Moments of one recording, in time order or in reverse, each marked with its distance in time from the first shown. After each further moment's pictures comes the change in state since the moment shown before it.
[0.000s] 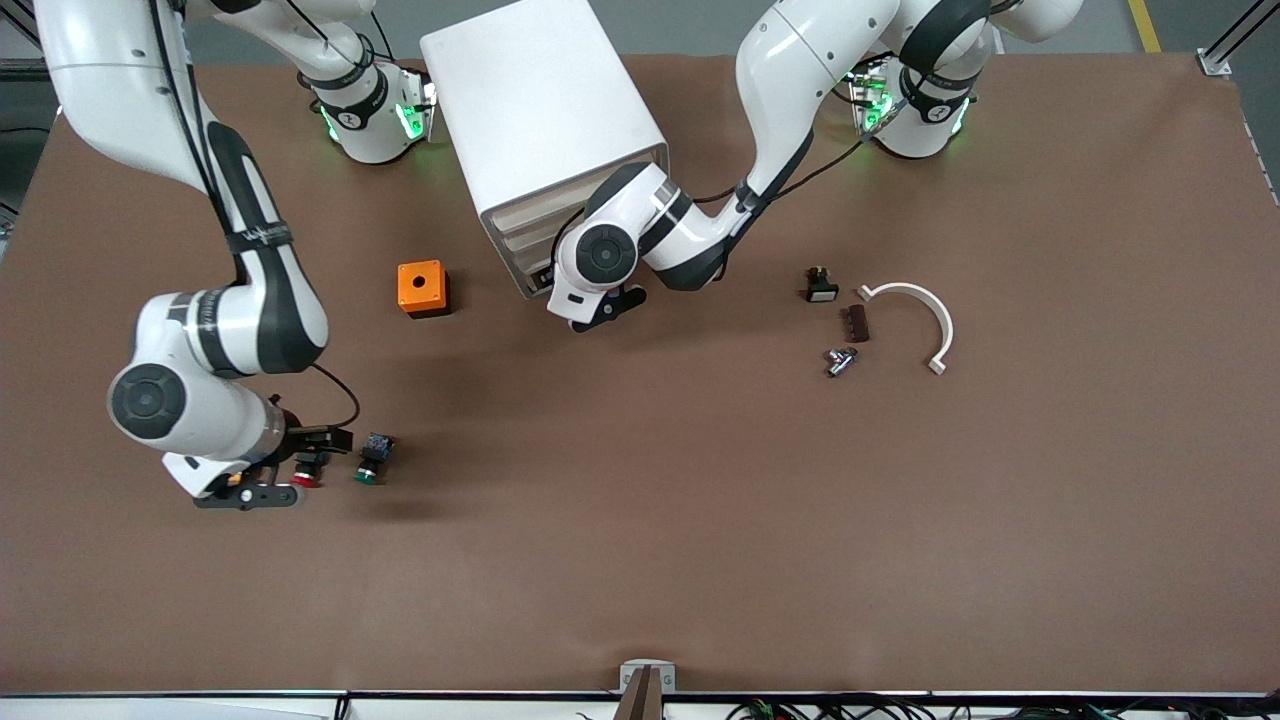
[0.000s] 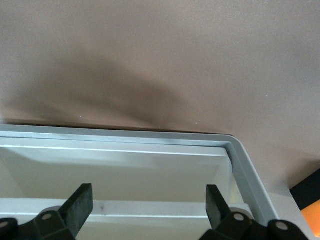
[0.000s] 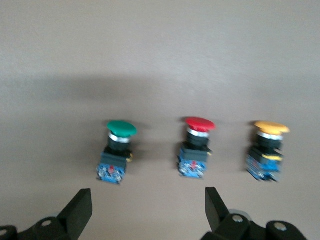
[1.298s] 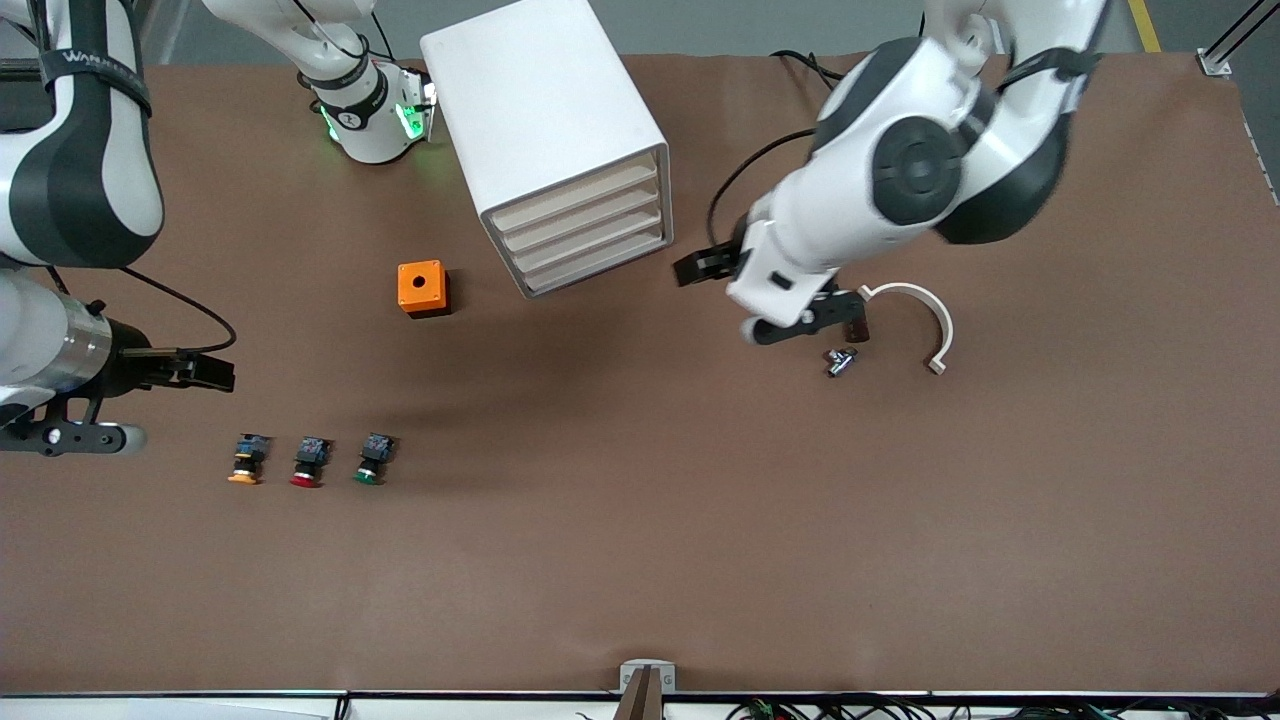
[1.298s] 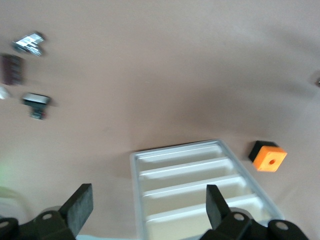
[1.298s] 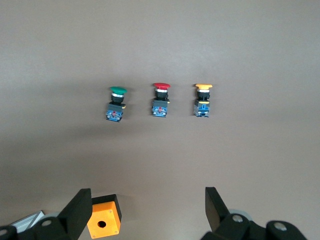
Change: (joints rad) left arm 0.419 -0.491 0.032 0.030 0.090 -0.518 0.387; right arm -0.048 -0.166 0.004 0.267 0.018 -0.464 -0.018
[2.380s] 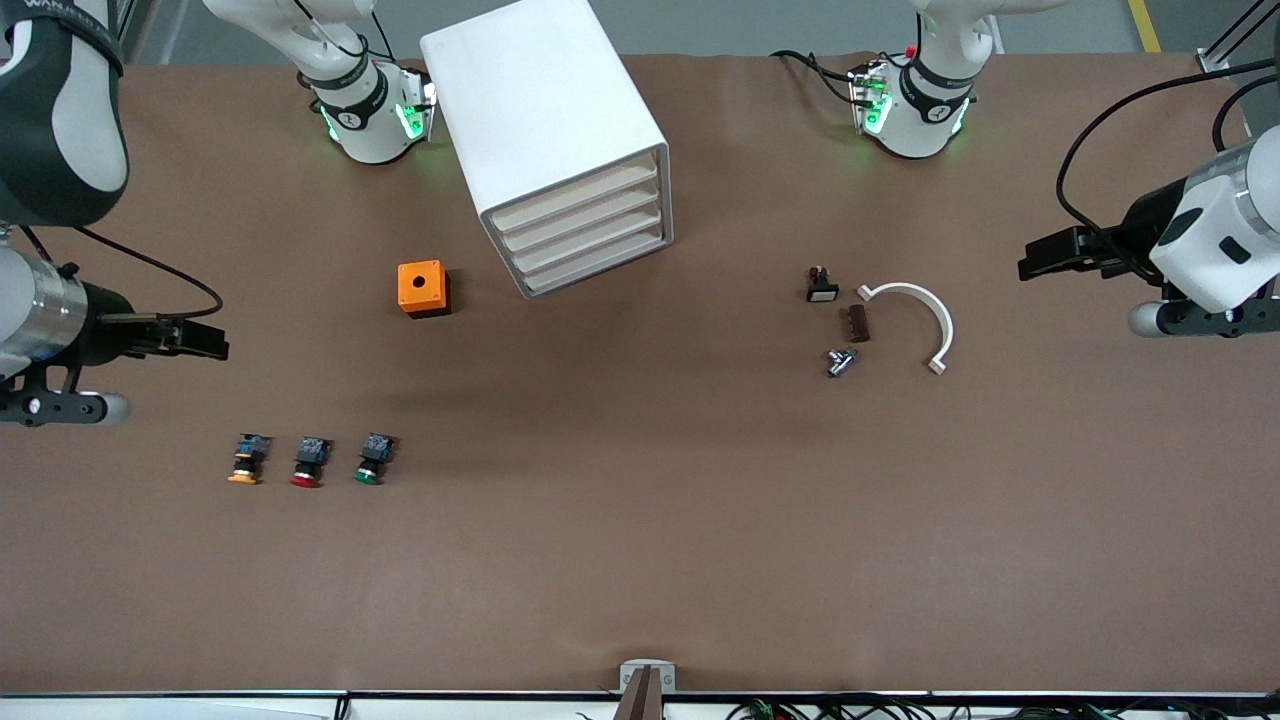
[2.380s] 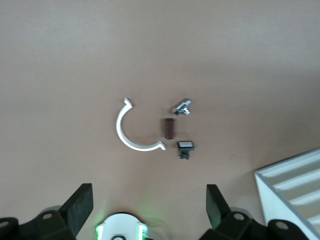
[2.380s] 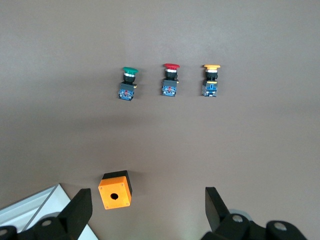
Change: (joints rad) left arm 0.421 -0.162 0.002 -0.020 0.255 -0.211 0.645; right arm -0.002 -0.054 0.017 0.043 0.040 -0.137 0.000
